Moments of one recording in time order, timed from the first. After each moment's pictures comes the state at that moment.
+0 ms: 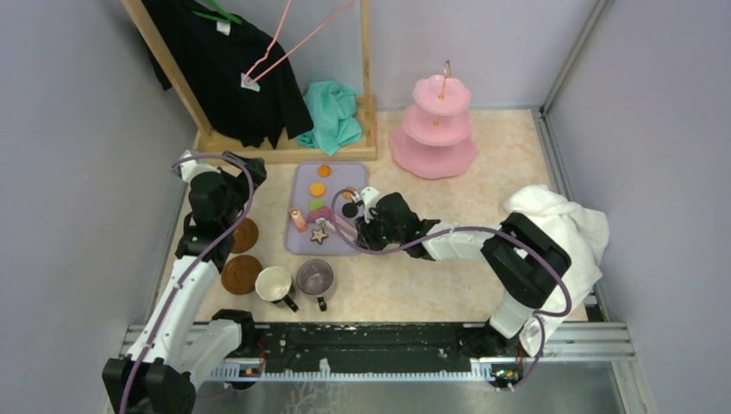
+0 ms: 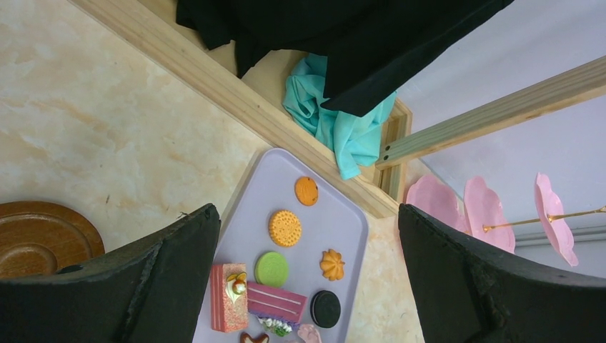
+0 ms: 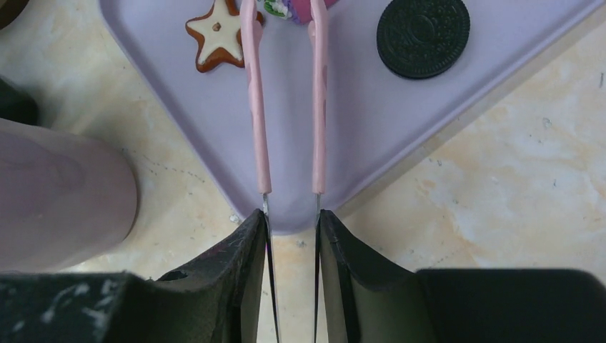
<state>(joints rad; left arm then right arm) -0.13 0.88 0.71 -0.05 -0.26 -0.78 0.83 1.63 0.78 0.22 -0.17 0.13</state>
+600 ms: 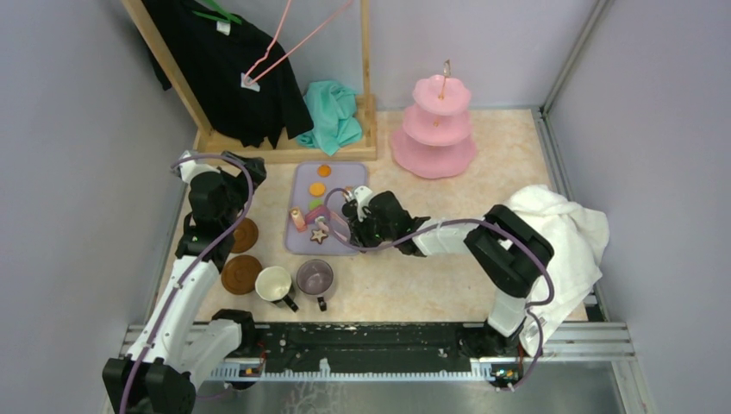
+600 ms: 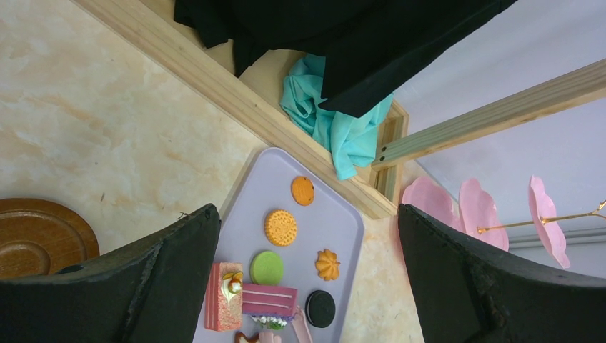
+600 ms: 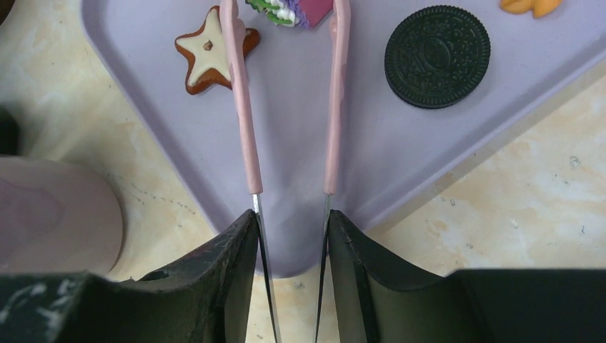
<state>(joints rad) -0.13 0.88 0.71 -0.04 -0.26 -0.80 0.84 1.75 0.85 0.26 -0.18 0.13</state>
